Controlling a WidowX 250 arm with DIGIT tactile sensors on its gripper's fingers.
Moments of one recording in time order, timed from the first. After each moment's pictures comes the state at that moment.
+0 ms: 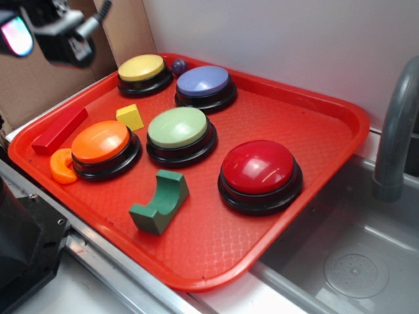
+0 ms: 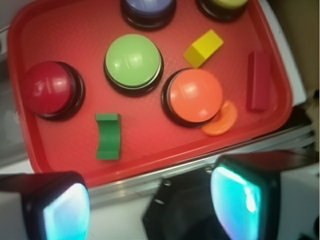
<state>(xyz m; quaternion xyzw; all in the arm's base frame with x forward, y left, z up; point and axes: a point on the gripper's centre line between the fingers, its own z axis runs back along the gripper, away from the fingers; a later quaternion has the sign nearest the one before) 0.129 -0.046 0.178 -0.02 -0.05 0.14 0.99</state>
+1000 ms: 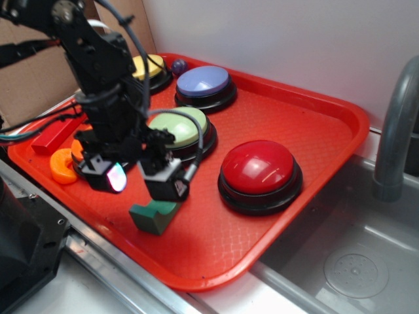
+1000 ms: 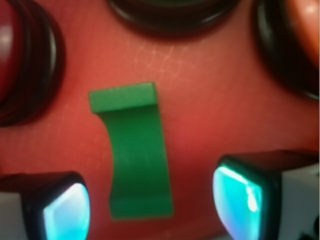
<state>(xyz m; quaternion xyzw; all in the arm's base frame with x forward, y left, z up) 0.148 -0.084 0.037 -0.08 0.01 0.18 0.98</state>
